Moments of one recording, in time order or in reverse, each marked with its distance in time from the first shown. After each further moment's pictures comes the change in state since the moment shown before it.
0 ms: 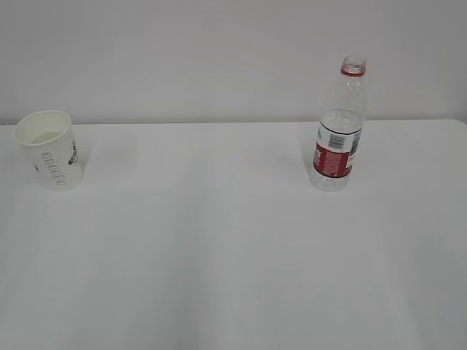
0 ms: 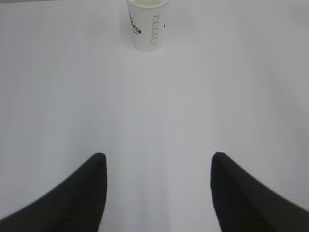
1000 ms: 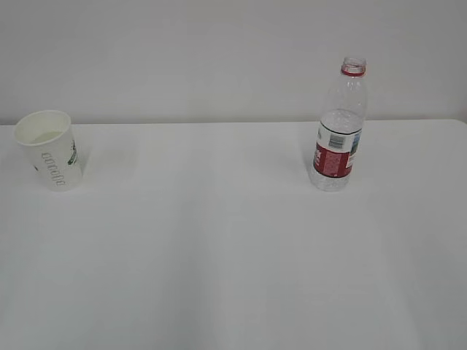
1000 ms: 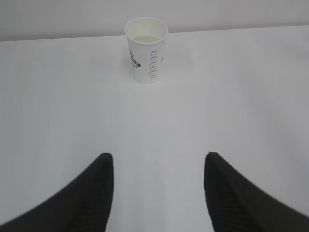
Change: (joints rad) left arm 0.000 -0.105 0.022 -0.015 -0.053 0.002; right arm 0.000 -0.002 0.000 0.020 0.000 -0.031
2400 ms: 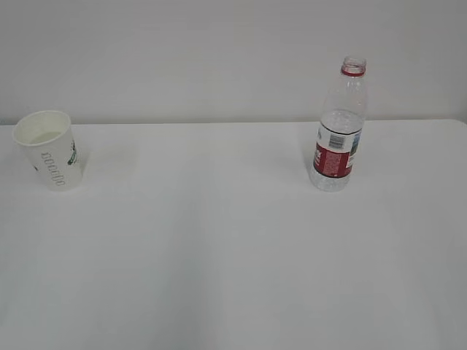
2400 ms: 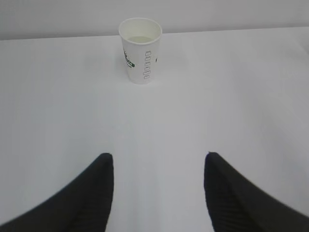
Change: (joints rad) left arm 0.000 0.000 0.000 -0.024 0.000 0.001; right arm 0.000 -0.393 0.000 -0.037 0.014 0.000
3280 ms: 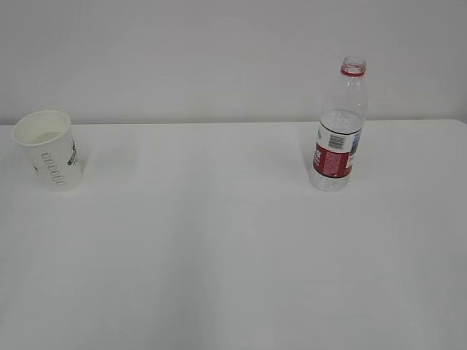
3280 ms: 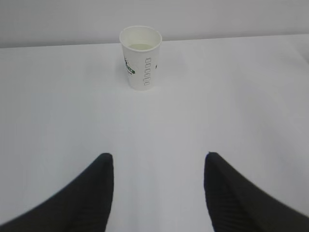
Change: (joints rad) left arm 0.000 -0.032 0.000 0.000 0.000 0.002; right arm -0.083 0.000 0.000 0.003 0.002 0.000
